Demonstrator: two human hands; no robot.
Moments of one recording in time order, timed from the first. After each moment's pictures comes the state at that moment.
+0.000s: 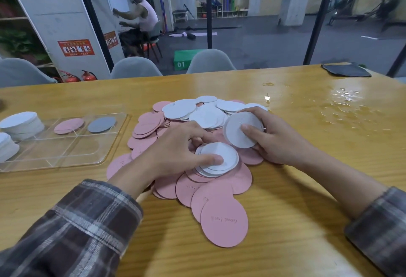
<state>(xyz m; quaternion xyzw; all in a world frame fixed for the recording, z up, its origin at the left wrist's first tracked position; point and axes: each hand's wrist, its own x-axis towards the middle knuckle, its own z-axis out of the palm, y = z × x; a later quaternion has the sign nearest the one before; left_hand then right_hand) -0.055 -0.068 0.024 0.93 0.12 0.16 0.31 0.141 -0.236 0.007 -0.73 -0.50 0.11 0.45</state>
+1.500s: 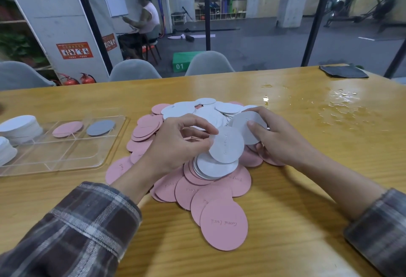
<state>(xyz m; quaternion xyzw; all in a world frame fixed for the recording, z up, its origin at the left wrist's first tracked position) -0.051 -0.079 0.027 0.80 0.12 0.27 0.51 0.135 -0.236 0.013 -0.74 -0.40 0.18 0.52</state>
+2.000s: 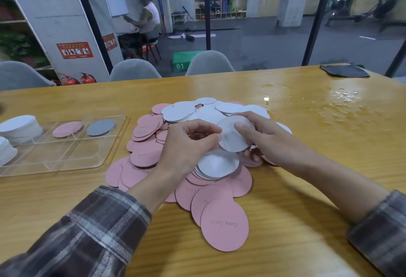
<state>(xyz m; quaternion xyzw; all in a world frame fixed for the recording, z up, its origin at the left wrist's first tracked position) -0.037 -0.099 0.016 0.73 0.21 0.31 0.57 0.108 -0.238 0.027 -0.68 -0.44 0.27 0.53</state>
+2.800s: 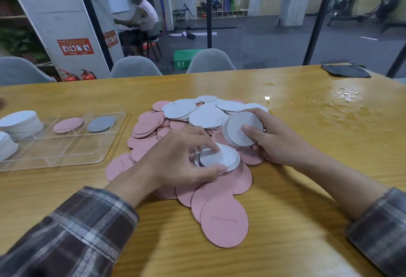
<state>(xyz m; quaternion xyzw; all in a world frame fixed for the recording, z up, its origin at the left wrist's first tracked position) -0.065 -0.072 0.010 0.94 0.02 0.26 0.22 0.135 -0.234 0.007 -0.74 -0.45 0.17 0.47</state>
